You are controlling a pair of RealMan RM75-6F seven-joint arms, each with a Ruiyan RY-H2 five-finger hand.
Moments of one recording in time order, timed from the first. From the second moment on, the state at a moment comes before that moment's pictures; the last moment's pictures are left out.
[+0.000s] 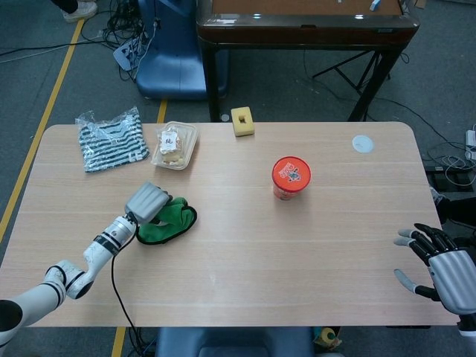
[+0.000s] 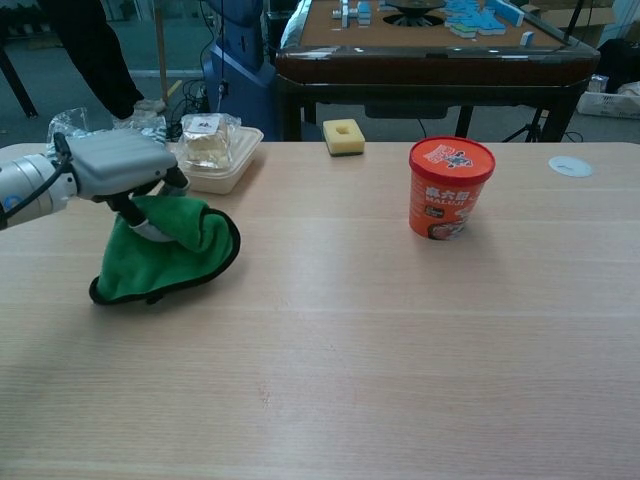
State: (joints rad) left arm -0.82 -1.64 -0.04 -0.85 1.56 0.98 0.00; right arm 0.04 -0.94 -0.03 -1.70 -1.73 1.58 0.08
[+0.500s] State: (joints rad) left arm -0.80 -1.66 -0.17 -0.89 1.35 0.94 0.14; right arm 0.04 -0.93 -0.03 -1.69 -1.73 1.58 0.09
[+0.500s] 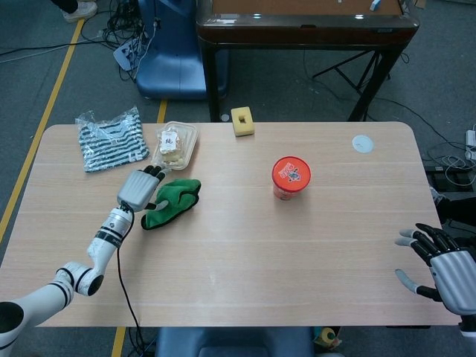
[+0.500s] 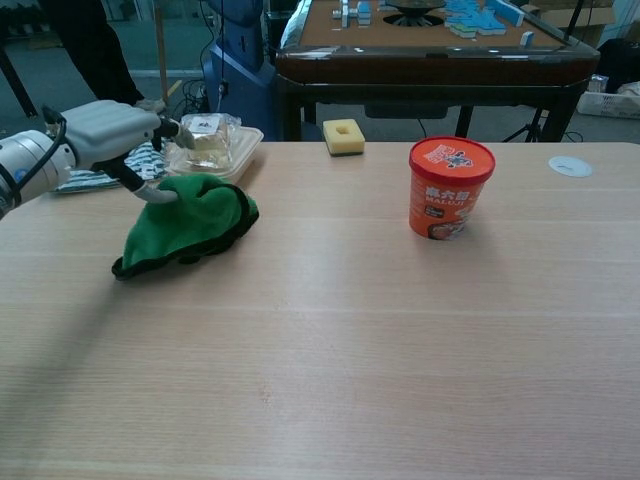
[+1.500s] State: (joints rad) left arm -0.43 -1.28 -0.08 -1.53 1.25 1.27 0.30; right arm 0.10 -0.96 -0.02 -1.66 -1.71 1.48 0.12
